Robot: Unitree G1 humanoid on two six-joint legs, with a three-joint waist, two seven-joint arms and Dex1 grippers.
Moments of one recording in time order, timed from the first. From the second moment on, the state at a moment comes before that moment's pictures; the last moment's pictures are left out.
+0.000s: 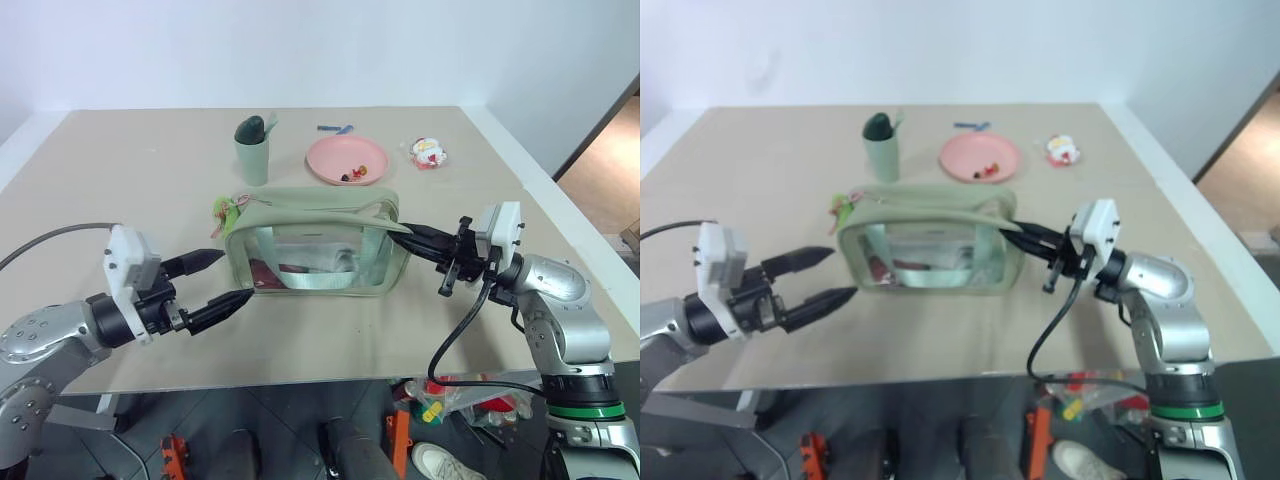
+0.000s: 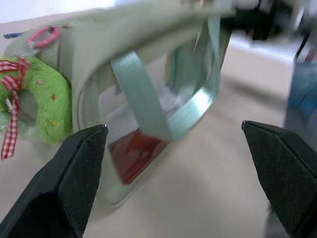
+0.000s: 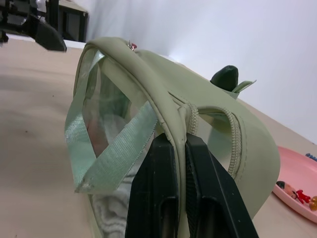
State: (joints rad) left arm 0.01 0.76 0.42 -0.63 -1.10 0.74 -0.63; right arm -0.38 -0.61 -0.12 -0.10 0.46 0.07 1.04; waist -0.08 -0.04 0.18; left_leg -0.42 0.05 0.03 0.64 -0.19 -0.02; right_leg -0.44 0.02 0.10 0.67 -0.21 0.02
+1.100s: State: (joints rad) left arm -0.35 0.43 0.36 -0.03 -1.09 0.75 -0.35; right arm -0.33 -0.60 -0.10 -0.19 0.45 0.12 0.98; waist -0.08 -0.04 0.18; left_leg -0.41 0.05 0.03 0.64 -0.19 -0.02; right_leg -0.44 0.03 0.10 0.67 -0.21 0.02
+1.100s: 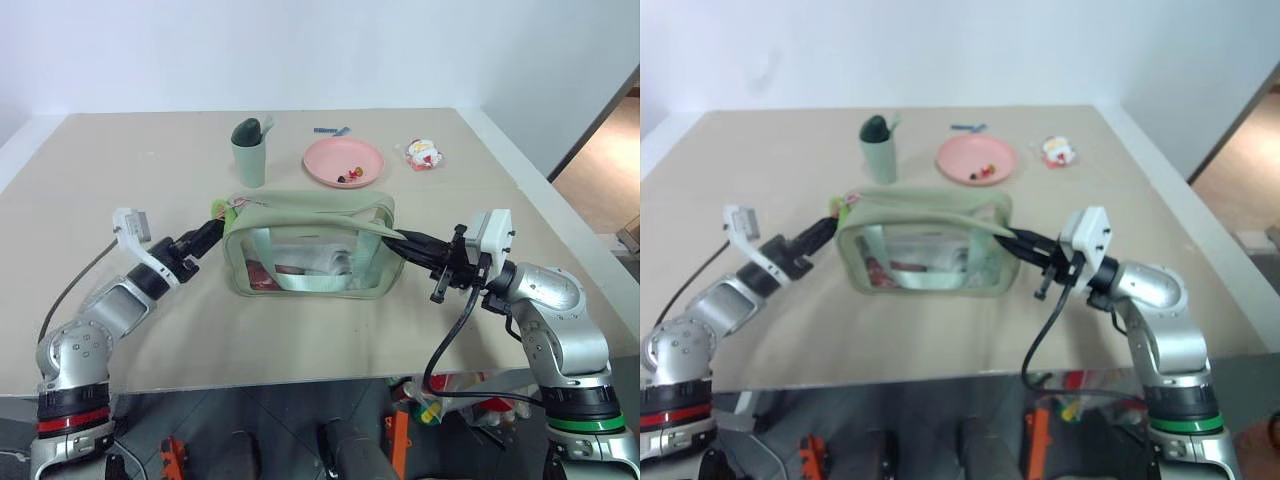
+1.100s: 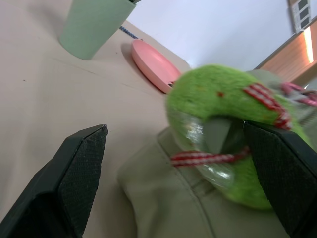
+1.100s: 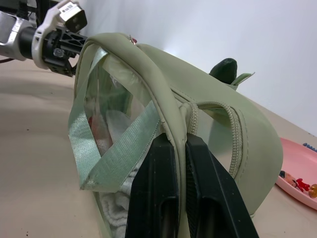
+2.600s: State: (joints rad) left arm -0.72 0.39 0.07 -0.15 -1.05 0.86 -0.37; right arm -0.34 -0.62 -0.08 -0.20 0.43 0.12 0.98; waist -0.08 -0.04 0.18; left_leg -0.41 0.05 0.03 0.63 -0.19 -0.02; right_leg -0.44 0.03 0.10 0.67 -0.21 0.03
